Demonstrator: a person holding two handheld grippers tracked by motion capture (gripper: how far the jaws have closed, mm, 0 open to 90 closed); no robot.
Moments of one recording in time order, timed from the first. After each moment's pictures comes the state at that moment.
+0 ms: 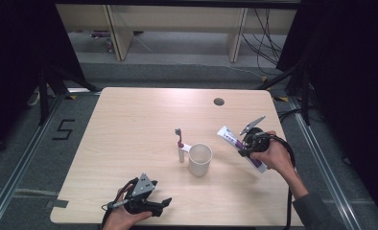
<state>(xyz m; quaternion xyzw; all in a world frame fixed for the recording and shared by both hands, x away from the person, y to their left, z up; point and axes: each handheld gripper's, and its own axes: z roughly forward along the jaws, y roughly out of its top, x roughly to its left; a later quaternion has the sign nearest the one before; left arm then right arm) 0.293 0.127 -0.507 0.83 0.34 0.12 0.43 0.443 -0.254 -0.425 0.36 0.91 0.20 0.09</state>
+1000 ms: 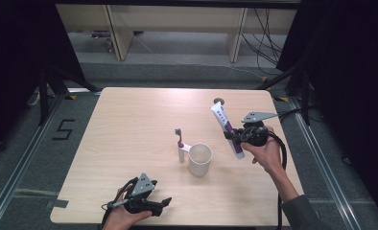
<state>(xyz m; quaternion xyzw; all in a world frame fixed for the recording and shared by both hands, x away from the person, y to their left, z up) 0.295 0.127 -0.508 0.83 0.34 0.12 0.43 0.439 -0.235 -0.403 0.34 0.82 0.44 0.14</state>
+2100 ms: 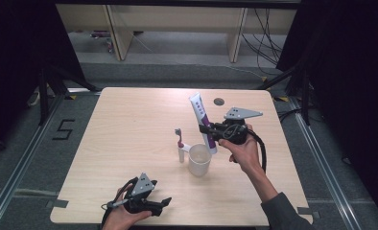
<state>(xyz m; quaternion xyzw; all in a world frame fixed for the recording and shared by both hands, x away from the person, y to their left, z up) 0.295 0.127 -0.507 0.83 0.34 0.12 0.43 0.433 -0.173 -0.388 0.29 0.77 0.56 0.11</state>
